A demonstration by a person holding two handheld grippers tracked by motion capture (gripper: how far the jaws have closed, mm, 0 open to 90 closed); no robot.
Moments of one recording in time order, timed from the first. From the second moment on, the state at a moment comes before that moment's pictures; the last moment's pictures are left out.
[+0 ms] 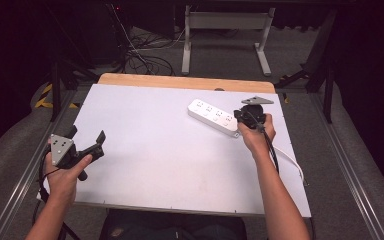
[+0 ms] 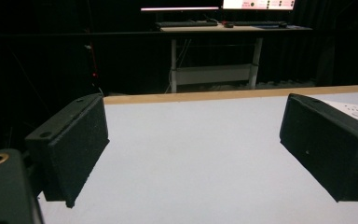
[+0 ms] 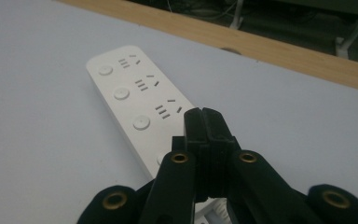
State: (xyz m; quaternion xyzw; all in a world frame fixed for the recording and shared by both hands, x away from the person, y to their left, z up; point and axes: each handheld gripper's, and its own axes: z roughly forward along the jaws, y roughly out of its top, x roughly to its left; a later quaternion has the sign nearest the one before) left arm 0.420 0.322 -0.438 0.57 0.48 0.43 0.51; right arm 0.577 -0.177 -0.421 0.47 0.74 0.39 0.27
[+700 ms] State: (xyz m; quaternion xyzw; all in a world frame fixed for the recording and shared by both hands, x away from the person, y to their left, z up) left arm 0.417 0.319 -0.435 0.57 0.48 0.43 0.51; right arm 0.427 -0.250 -0.418 0.45 0.63 0.53 0.35
